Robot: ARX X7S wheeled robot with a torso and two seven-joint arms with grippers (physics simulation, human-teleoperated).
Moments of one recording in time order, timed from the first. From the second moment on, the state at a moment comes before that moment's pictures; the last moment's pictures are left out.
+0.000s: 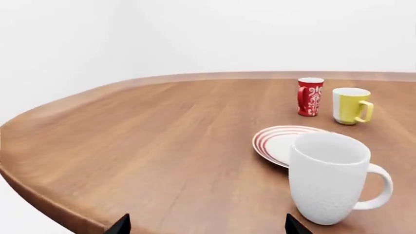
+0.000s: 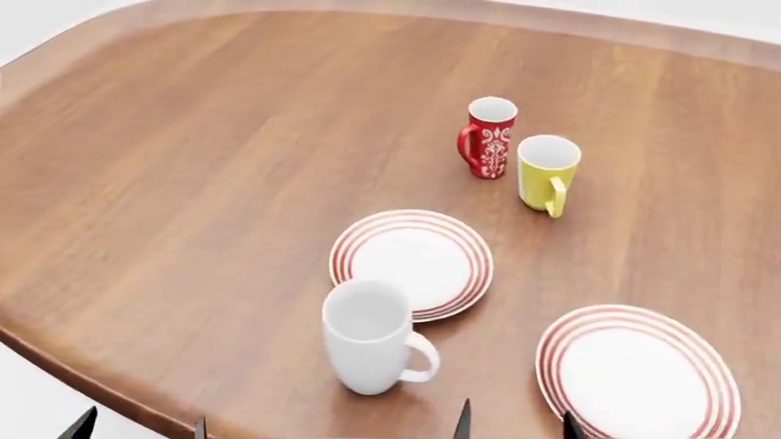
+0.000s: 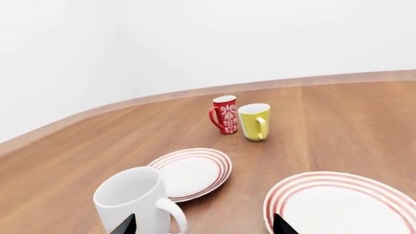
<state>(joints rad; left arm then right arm) -0.04 -0.14 0.19 -0.03 -0.10 -0.01 -0.17 0.03 0.14 -0.14 -0.04 0.31 0.00 0.13</state>
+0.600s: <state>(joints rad) -0.05 -0.16 0.21 -0.03 -0.12 -0.01 -0.20 0.02 0.16 -0.13 -0.06 0.33 -0.04 0.19</state>
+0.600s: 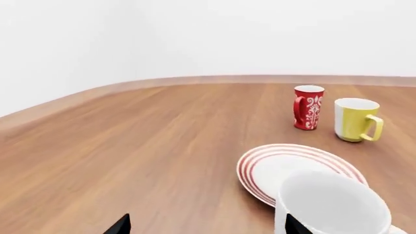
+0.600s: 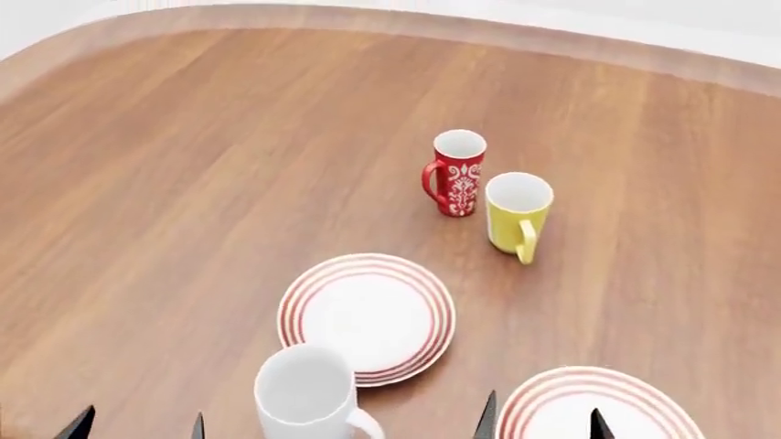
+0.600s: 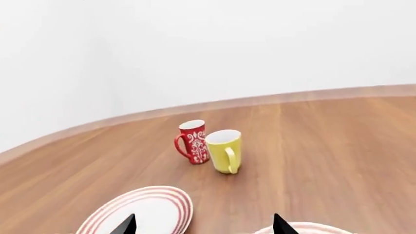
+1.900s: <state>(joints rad) -0.04 -0.22 0.06 0.15 -0.25 -0.12 -0.36 -0.20 0.57 -0.13 -0.44 0.47 0.24 0.08</state>
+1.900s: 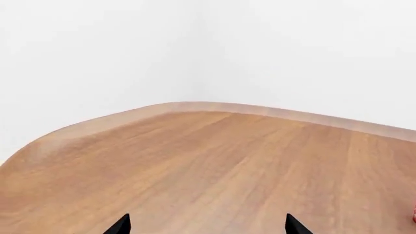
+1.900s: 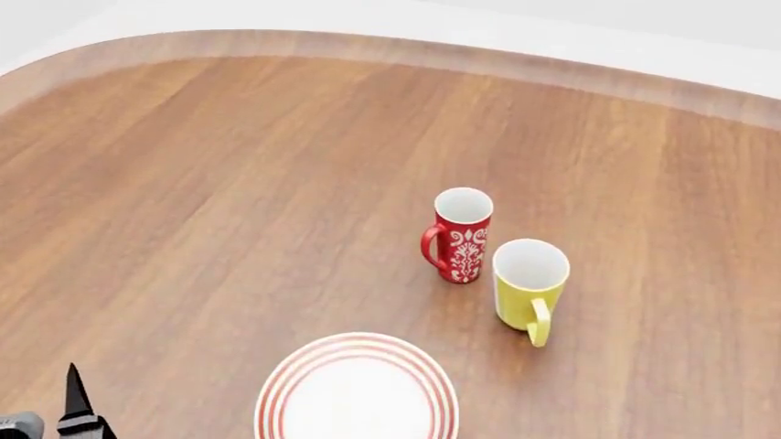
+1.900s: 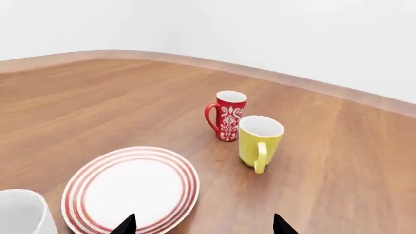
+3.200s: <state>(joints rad) -0.04 -0.23 0.04 0.17 -0.33 -0.14 -0.42 -0.04 0.76 -0.31 -0.42 0.54 0.43 -0.26</state>
